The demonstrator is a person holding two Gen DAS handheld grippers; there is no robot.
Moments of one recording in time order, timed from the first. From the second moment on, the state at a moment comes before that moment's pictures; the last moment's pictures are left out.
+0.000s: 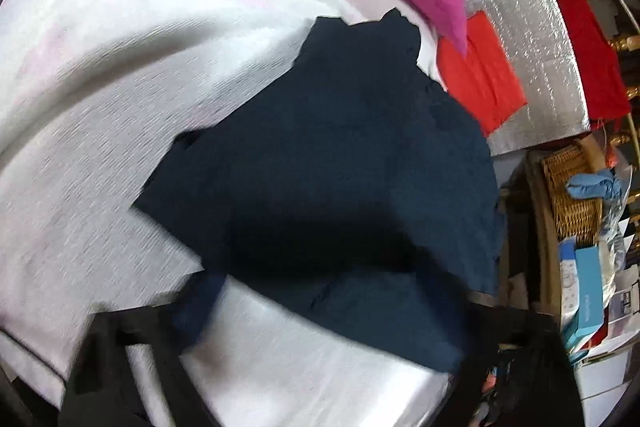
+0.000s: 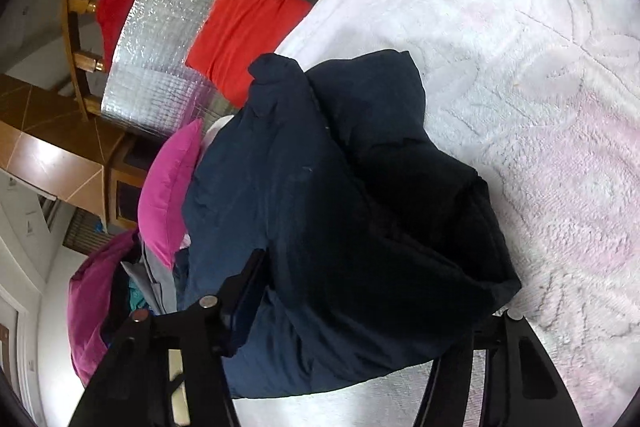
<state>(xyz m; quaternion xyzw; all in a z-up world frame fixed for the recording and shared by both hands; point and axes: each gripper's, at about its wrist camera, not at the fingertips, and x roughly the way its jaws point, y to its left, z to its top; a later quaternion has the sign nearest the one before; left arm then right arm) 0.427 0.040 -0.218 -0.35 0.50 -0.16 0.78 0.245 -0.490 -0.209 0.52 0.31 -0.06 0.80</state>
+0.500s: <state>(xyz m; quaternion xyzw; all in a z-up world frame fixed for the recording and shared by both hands) 0.423 0.044 -0.186 -0.31 0.42 -0.16 0.84 0.234 -0.477 -0.188 0.45 0.29 -0.05 0.84</state>
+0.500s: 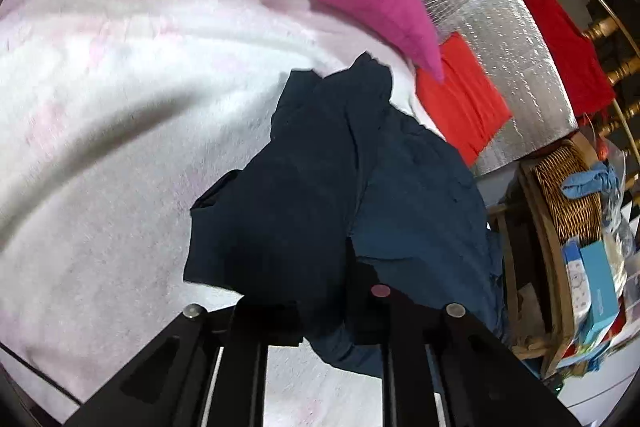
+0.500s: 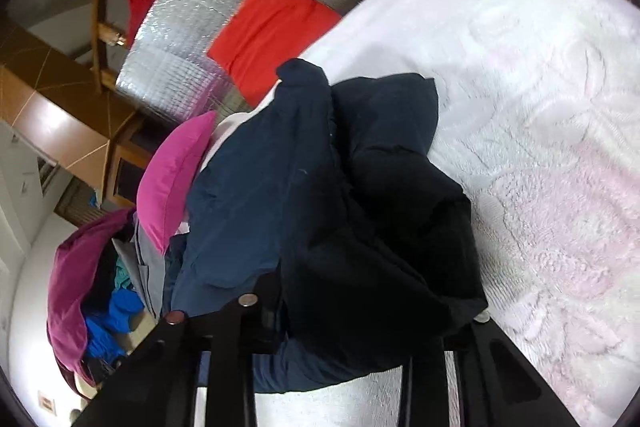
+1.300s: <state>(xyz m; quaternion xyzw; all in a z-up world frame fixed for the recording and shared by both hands) 0.435 0.107 -0.213 -0.35 0.49 -0.12 0.79 0.171 -0.550 -0.200 0.54 0.30 -0.05 0.79</state>
